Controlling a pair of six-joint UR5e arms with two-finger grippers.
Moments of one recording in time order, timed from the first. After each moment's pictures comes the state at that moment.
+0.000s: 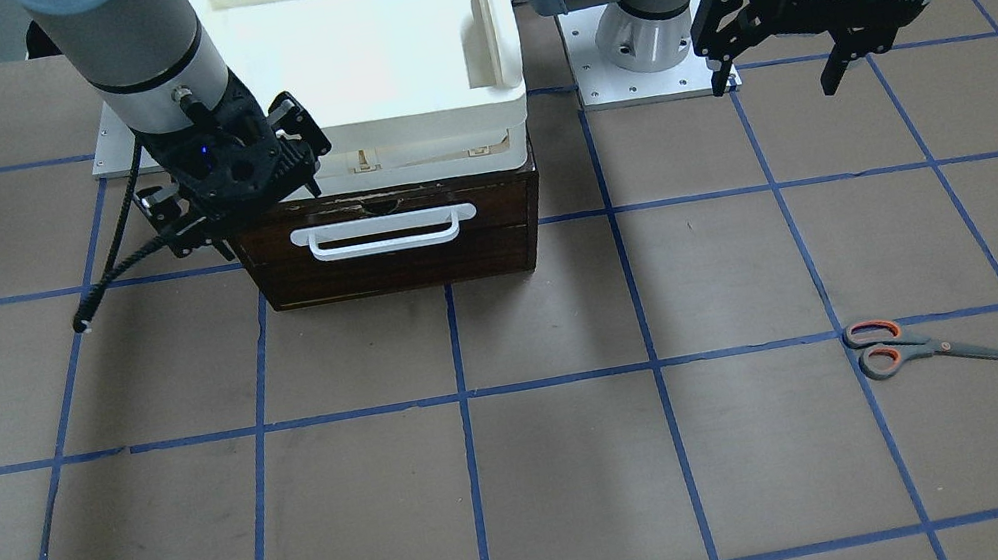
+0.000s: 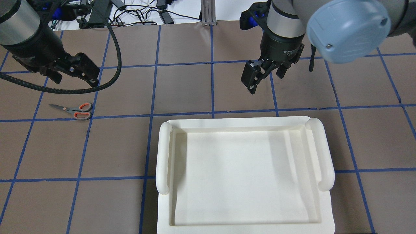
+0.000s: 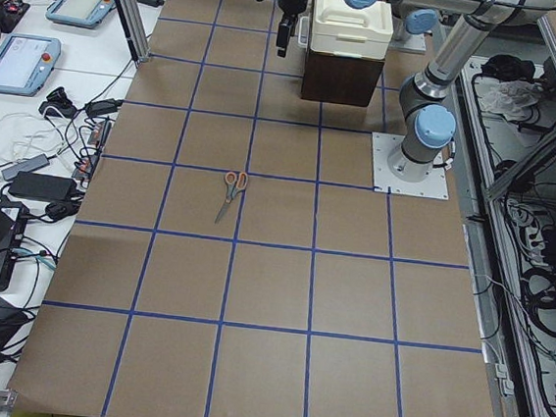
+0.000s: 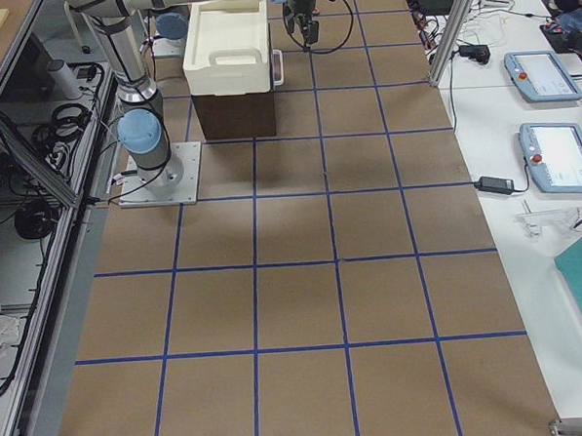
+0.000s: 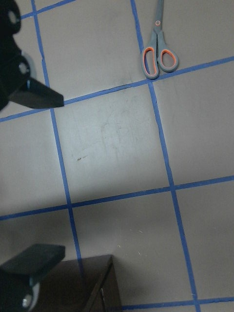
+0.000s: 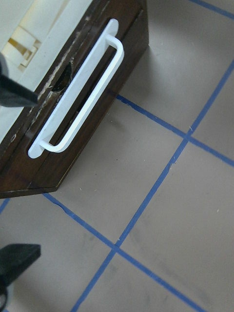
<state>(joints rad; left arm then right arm) -1.45 -1.46 -1.60 -1.61 1.59 0.35 1.74 -1.47 1.51 -1.54 -1.49 -0.48</state>
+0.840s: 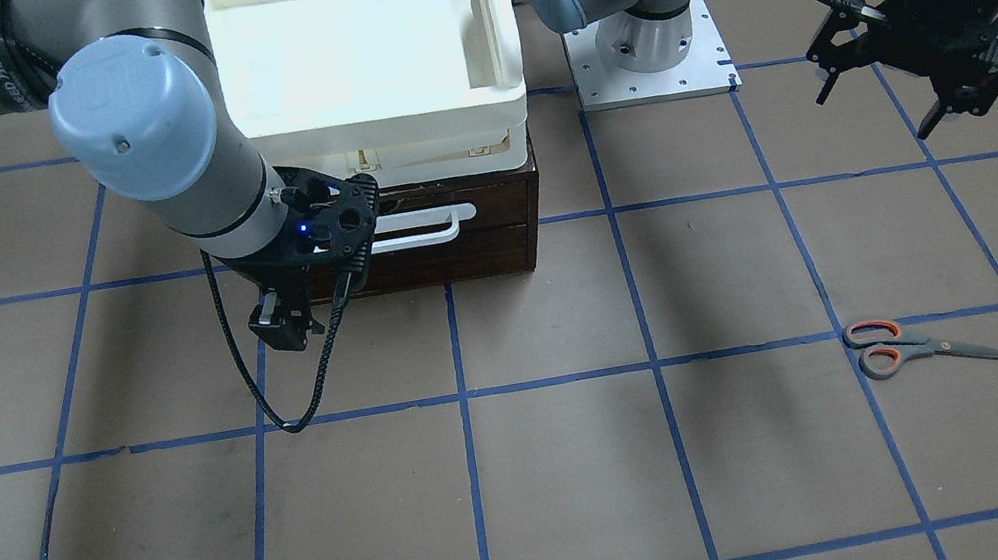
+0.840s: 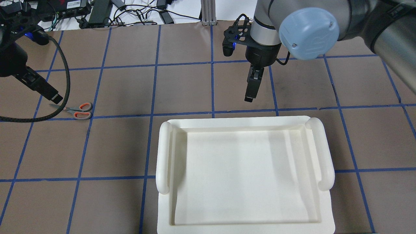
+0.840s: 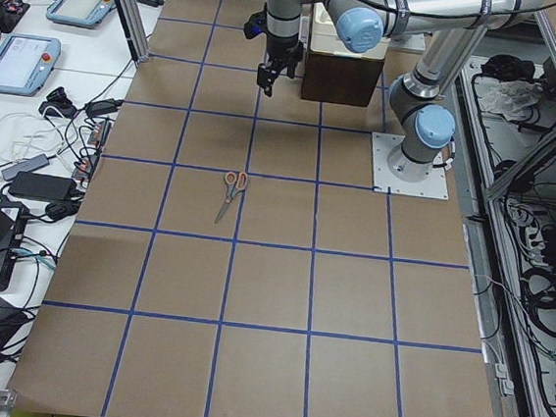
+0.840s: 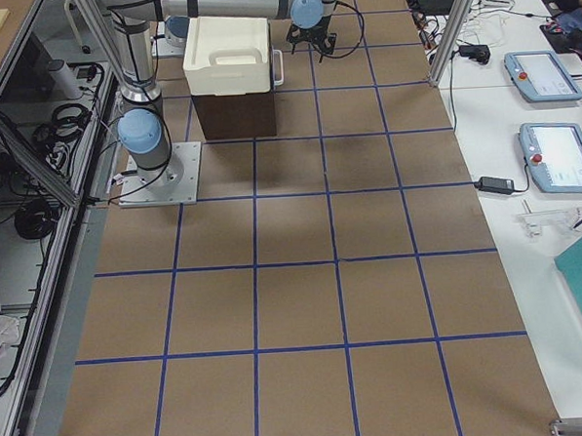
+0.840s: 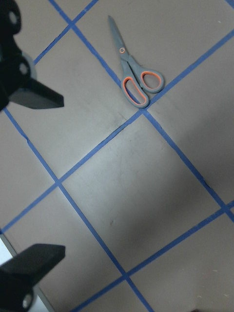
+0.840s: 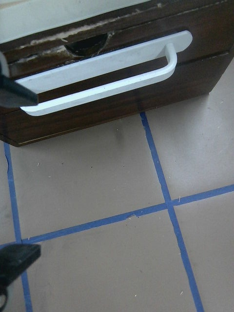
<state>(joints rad) -1.21 -1.50 -1.67 -1.55 1.58 1.07 1.74 -1.31 1.50 -1.58 -1.43 -1.16</state>
